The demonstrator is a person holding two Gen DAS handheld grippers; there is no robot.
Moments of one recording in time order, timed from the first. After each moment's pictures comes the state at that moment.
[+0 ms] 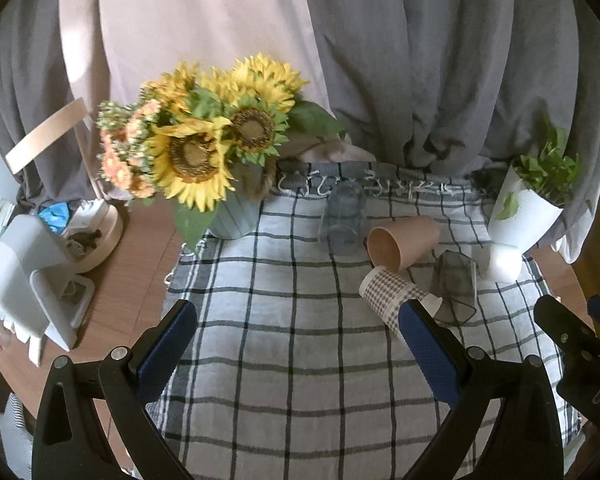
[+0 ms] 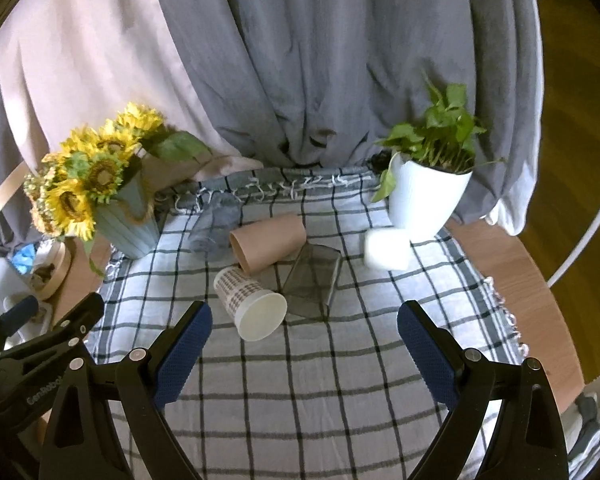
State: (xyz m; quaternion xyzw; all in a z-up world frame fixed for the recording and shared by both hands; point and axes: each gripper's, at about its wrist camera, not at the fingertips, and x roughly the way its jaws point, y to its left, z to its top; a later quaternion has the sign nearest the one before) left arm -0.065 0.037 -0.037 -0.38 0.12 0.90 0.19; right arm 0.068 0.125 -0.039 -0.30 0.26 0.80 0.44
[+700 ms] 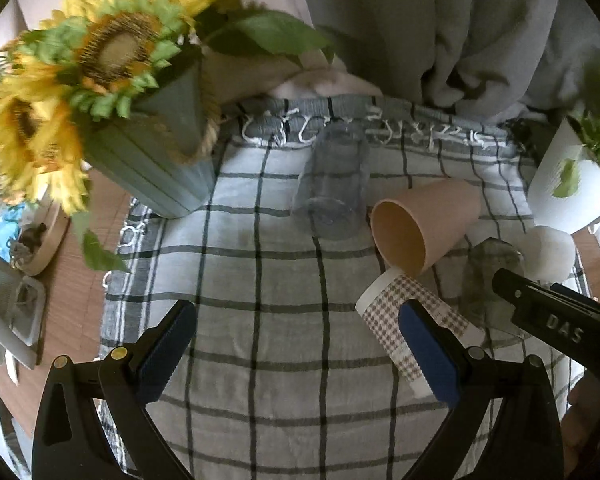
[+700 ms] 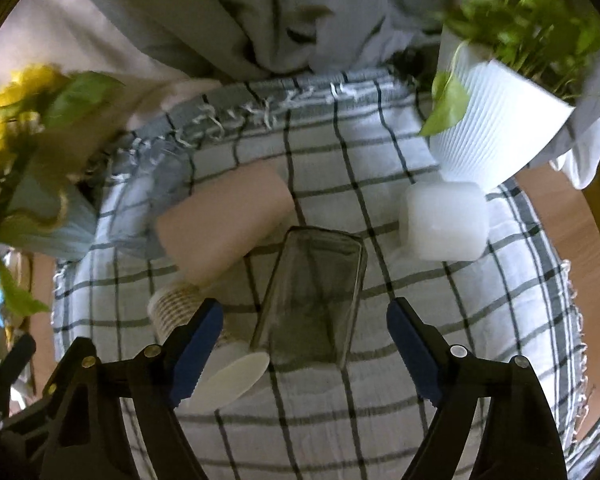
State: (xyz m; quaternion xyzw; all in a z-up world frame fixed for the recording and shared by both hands) left arm -0.142 0.126 -0.119 -0.46 0.21 0.82 0.25; right arm -0.004 0.261 -0.148 -0.42 0.38 0.72 0.40
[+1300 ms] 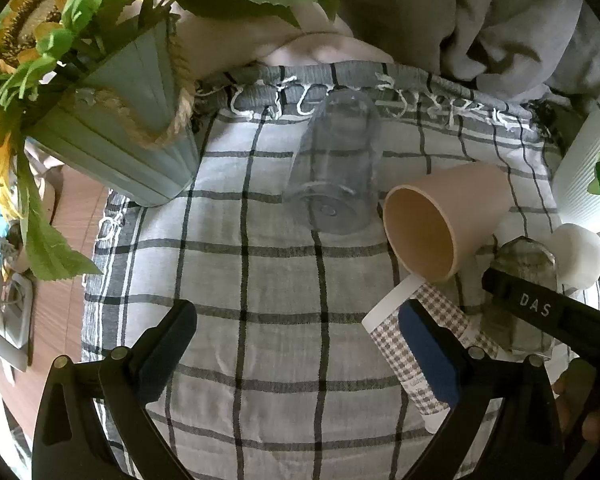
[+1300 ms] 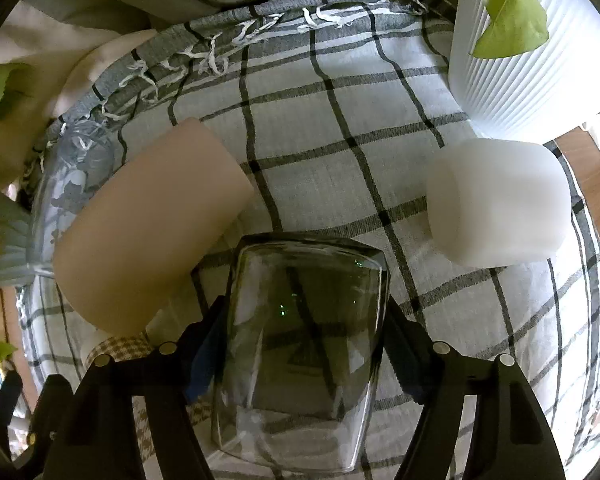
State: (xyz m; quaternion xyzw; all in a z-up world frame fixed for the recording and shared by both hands) left arm -0.161 0.151 -0.152 -0.49 0.24 0.80 0.25; right arm -0.030 0.304 -0.214 -0.46 0.44 0.66 0.40
